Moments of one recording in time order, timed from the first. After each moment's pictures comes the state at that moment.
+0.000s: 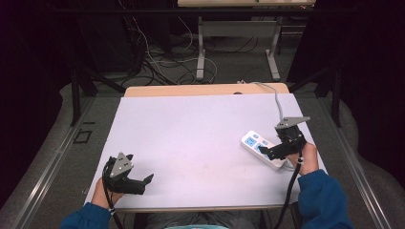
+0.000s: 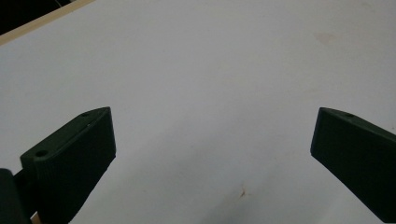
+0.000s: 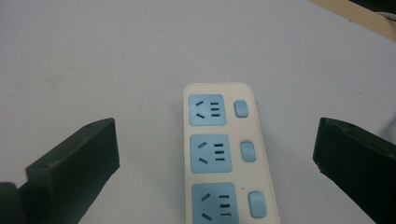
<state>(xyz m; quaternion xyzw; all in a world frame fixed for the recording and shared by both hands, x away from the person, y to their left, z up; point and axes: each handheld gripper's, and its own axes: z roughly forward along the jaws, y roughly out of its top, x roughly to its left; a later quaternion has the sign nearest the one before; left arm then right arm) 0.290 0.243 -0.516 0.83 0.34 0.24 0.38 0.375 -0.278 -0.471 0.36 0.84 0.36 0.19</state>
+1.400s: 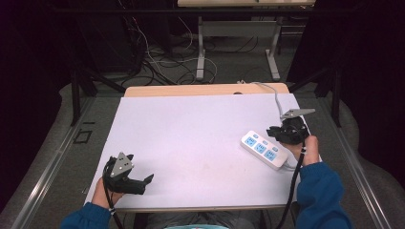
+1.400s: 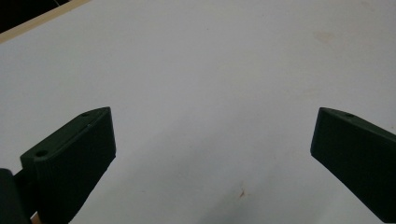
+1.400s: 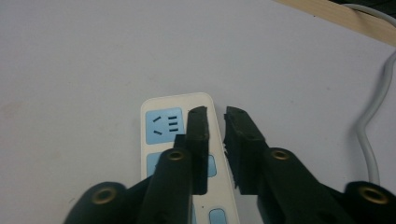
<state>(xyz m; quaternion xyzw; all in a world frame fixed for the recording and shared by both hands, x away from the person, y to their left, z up) 0.290 0.242 -0.516 0.83 0.33 0.23 0.38 0.403 -0.297 -0.475 0.41 0.81 0.37 0.19</state>
